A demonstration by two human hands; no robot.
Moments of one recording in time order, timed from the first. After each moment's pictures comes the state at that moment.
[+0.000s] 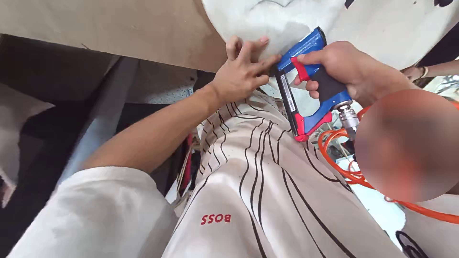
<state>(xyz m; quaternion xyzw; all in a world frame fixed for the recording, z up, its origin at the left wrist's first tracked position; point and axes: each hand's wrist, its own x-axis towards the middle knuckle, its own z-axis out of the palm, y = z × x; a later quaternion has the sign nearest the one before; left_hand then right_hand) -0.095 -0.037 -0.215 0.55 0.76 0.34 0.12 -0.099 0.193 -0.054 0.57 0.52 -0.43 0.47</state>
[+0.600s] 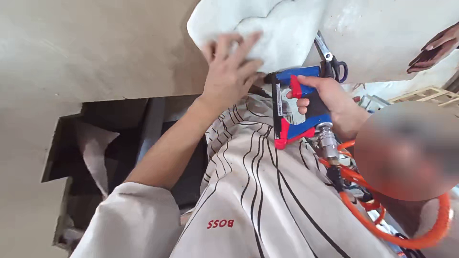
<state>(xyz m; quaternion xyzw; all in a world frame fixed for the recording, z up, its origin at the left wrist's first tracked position) -0.138 -0.028 -0.181 0.45 0.81 0.34 0.13 -0.018 0.180 -0.053 0.67 0.31 -0.63 0.26</state>
